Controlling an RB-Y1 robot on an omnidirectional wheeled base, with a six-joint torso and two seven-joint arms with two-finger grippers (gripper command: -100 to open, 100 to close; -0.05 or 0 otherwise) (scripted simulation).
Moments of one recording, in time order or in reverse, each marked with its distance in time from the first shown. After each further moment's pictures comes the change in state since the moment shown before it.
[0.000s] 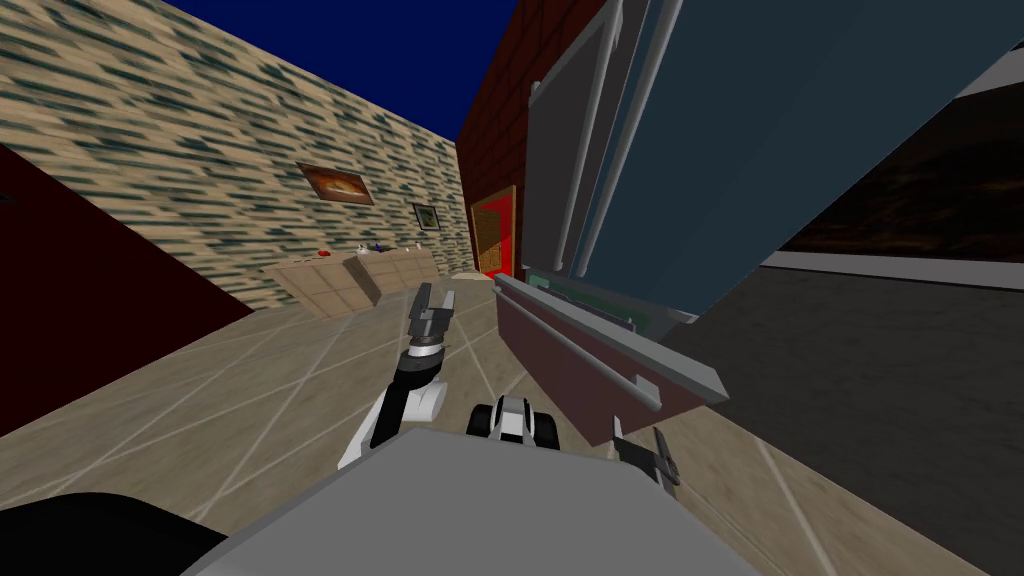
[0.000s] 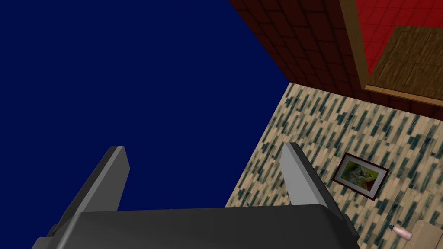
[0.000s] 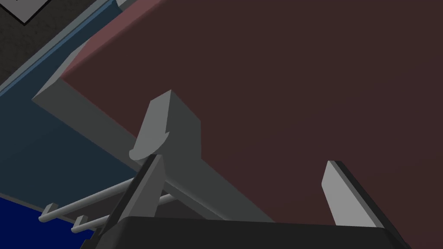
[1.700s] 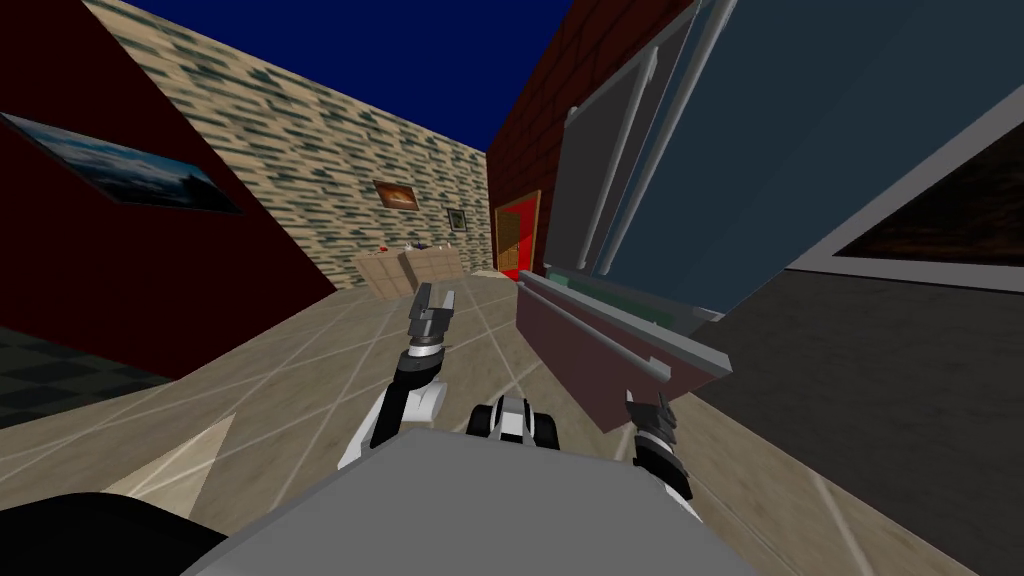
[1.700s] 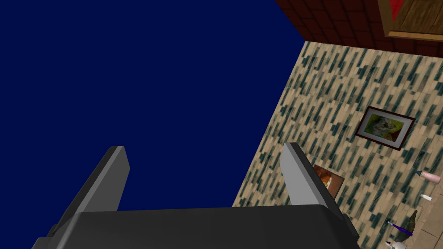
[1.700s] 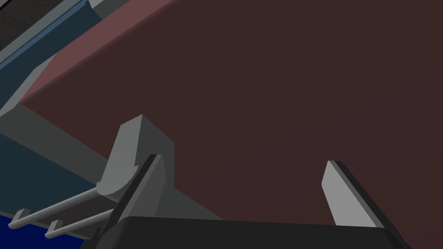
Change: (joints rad) left arm 0.000 0.000 0.000 0.000 0.000 0.000 0.000; right arm -0.437 -0.298 0.106 0.388 -0.499 -0.043 0.044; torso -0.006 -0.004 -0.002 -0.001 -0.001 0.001
